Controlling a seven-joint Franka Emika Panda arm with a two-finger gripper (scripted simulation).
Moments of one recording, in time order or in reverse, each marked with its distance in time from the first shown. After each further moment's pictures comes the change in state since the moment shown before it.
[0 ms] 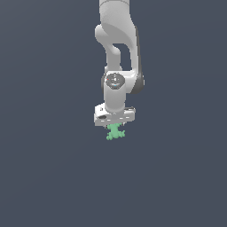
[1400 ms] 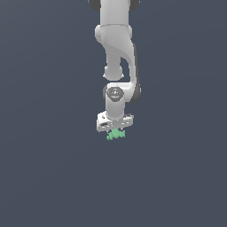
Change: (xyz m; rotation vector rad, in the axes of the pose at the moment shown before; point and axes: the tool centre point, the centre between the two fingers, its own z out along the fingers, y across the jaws) arm -0.011 -0.004 0.068 0.004 -0.001 -0.033
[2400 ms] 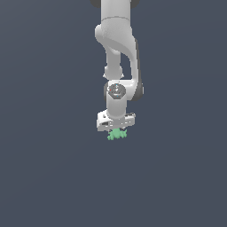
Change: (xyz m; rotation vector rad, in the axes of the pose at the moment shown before) arm 0.013 -0.003 -0.023 0.000 0.001 0.001
